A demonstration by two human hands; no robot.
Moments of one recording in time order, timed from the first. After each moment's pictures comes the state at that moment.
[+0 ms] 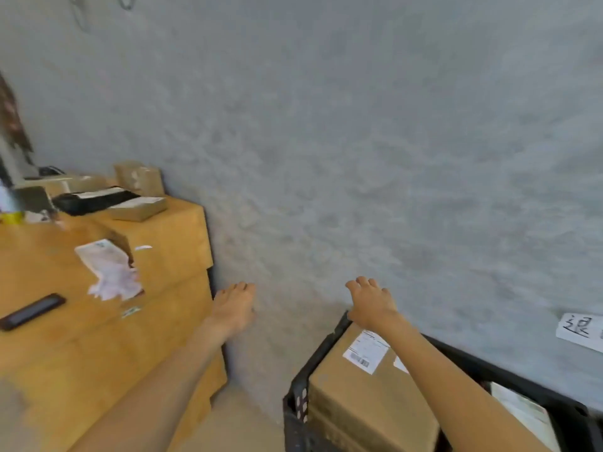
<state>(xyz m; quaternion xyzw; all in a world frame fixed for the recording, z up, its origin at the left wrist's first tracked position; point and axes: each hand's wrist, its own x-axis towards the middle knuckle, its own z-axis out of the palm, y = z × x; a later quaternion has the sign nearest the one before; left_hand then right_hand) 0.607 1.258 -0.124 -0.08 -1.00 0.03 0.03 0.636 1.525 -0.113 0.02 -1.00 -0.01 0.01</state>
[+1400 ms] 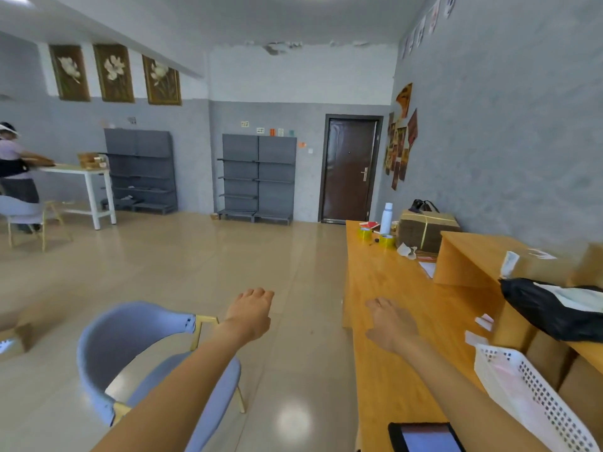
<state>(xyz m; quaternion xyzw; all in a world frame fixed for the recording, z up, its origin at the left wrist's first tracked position) 0.574 0.327 -0.090 0.42 -0.91 0.03 0.04 0.344 0.480 -0.095 0.52 -0.86 0.01 0.03</state>
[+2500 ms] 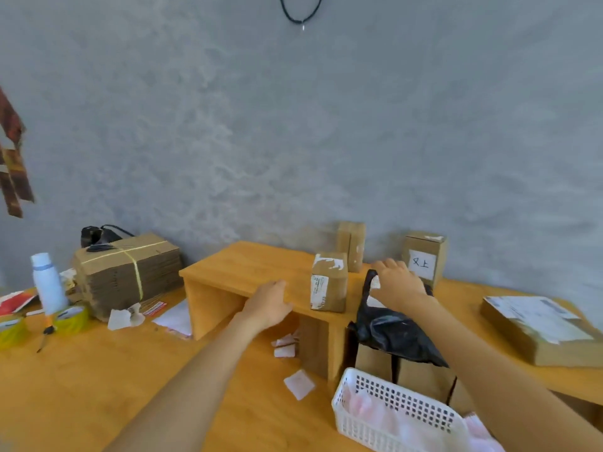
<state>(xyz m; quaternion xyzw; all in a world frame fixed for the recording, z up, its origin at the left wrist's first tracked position) -0.065 0.272 -0.055 -0.20 -0.96 -0.20 0.02 -0.006 0.523 -0.025 -0.09 -0.99 0.01 0.12</state>
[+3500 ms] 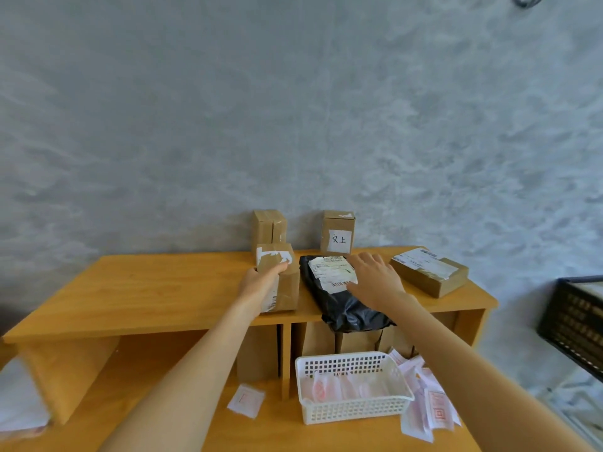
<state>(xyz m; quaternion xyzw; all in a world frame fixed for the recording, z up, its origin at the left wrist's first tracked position) -0.157 0.346 -0.066 -0.16 -0.71 -0.64 -0.25 0.019 0.482 -0.032 -0.32 -0.94 -0.04 0.13</state>
